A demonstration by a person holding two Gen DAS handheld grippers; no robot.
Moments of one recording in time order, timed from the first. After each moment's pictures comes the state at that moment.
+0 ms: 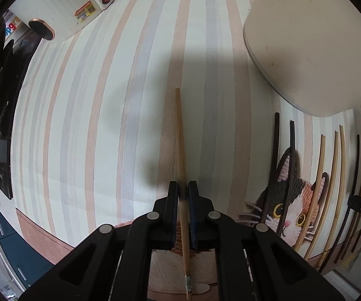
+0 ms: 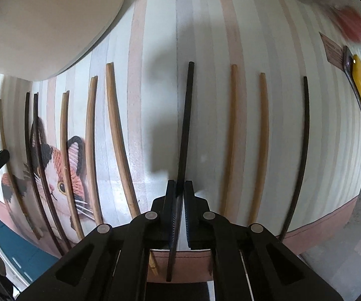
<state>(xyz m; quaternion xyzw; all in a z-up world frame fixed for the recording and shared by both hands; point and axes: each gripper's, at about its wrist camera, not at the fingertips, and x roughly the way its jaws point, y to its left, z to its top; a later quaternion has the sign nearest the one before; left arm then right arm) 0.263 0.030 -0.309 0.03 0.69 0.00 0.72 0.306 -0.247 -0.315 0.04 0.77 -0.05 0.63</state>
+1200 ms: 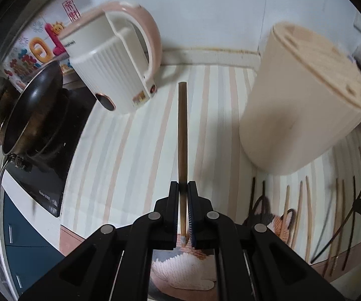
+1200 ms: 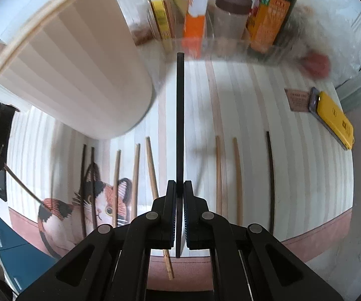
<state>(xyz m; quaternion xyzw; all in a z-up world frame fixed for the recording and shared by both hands) 0.241 0.013 -0.175 0.04 0.55 0.05 0.83 0.266 -0.226 -0.207 0.08 0.63 -0.04 0.77</state>
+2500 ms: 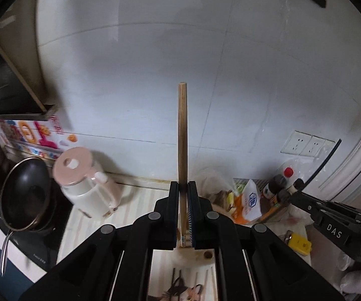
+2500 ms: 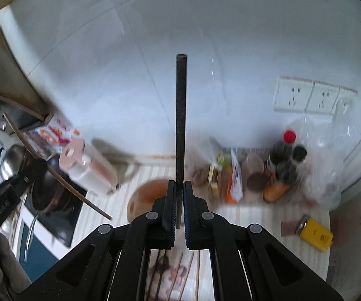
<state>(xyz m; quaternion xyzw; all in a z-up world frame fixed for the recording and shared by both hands) 0.307 -0.039 0.069 -0.05 0.39 -0.06 0.92 0.367 -0.214 0.063 0.09 0.45 0.05 0.89</state>
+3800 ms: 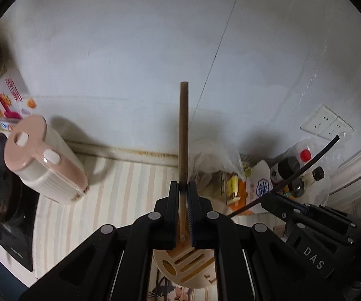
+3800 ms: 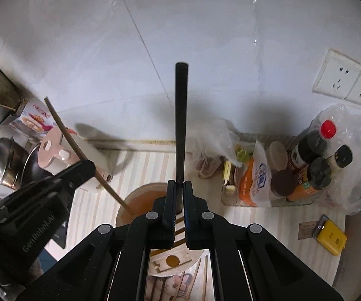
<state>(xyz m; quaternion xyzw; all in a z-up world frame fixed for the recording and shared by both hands) 0.388 -0.061 -0.028 -0.07 0.50 -0.09 0.86 0.449 -0.185 -0.023 0.08 0.53 0.06 0.84</state>
